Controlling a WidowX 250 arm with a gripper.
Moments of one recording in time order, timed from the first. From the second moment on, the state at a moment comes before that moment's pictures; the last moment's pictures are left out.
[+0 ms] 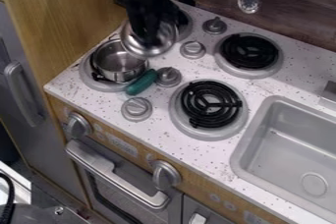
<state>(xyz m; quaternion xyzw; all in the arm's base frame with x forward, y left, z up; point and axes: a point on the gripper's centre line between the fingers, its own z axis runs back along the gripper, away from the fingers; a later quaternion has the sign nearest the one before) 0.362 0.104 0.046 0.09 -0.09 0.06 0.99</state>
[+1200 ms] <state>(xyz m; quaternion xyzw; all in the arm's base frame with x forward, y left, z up) 0.360 -0.025 -0.051 0.03 0.04 -0.09 0.99</state>
